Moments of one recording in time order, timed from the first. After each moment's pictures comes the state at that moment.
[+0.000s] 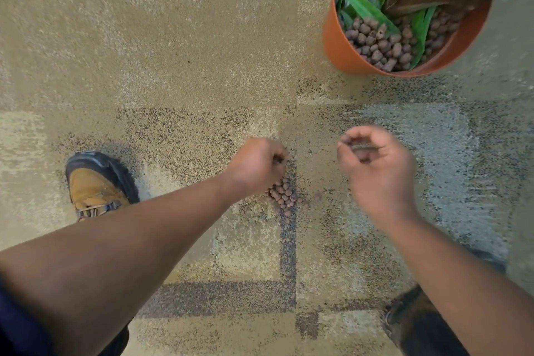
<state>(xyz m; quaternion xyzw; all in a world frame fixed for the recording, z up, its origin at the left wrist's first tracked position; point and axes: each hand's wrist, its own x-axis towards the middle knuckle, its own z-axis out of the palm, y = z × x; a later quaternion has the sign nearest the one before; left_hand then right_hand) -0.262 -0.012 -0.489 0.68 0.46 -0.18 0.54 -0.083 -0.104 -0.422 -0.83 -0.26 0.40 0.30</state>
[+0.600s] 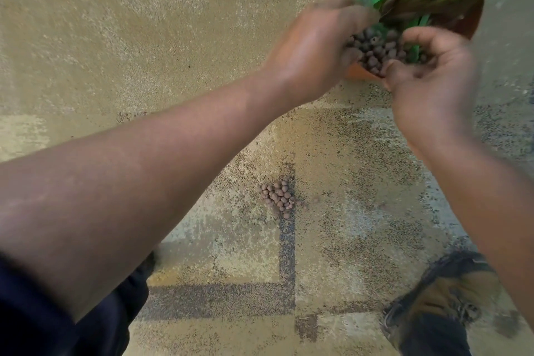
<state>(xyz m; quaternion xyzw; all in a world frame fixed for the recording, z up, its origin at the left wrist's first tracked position) -0.153 0.098 -0.417 0.86 0.32 0.10 0.37 -0.009 -0.020 -0.420 -0.86 -0.27 0.26 0.35</state>
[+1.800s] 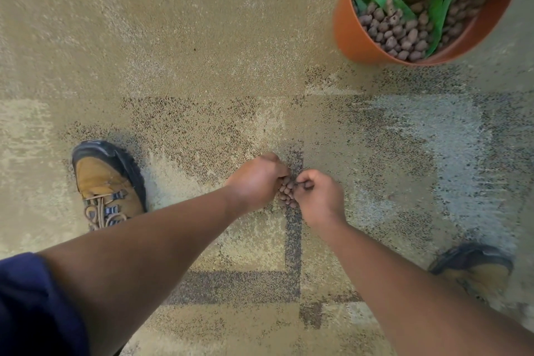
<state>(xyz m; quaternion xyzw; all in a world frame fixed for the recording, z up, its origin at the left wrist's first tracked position) -0.296 -0.055 -0.515 0.78 0.36 -0.19 0.47 -0.164 -0.148 -0.505 -0.84 -0.21 0.50 0.06</state>
